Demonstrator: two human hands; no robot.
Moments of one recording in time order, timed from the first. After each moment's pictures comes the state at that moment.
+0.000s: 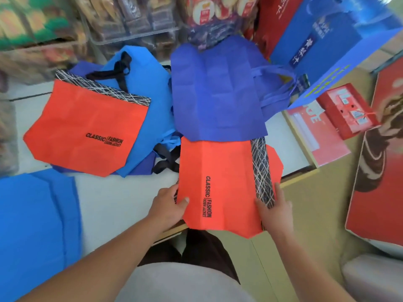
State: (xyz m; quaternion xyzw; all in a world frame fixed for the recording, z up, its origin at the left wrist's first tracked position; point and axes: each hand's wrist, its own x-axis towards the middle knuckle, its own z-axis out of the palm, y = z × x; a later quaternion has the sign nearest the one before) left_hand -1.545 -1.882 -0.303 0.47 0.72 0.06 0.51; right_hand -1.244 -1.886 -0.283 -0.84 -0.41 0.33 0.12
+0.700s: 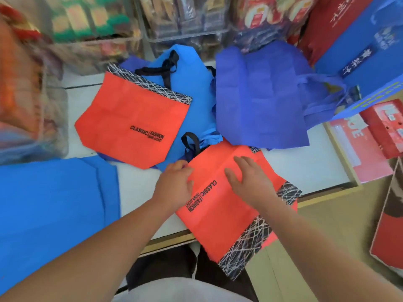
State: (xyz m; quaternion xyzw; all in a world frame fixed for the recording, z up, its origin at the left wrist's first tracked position) left_hand -1.640 -1.860 -0.298 0.66 0.69 0.10 0.29; right_hand -1.412 -1.810 -0.259 -0.64 -0.72 0.27 0.02
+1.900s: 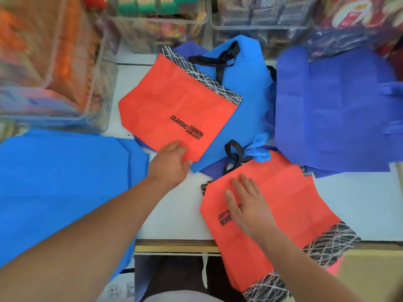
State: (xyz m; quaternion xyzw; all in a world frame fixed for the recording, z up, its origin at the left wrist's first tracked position) left_hand -1.736 -1.837 -0.322 0.54 0.80 0.07 0.25; right_hand -1.469 -1.825 -0.323 -0.53 -0.78 0.33 -0.04
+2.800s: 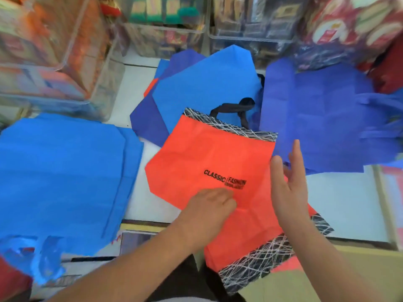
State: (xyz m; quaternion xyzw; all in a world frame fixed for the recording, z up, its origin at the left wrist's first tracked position) left_hand -1.567 -1.911 -0.263 0.76 0.61 0.16 0.16; right_hand -1.407 -1.792 -0.224 -0.60 -0.60 0.44 0.31
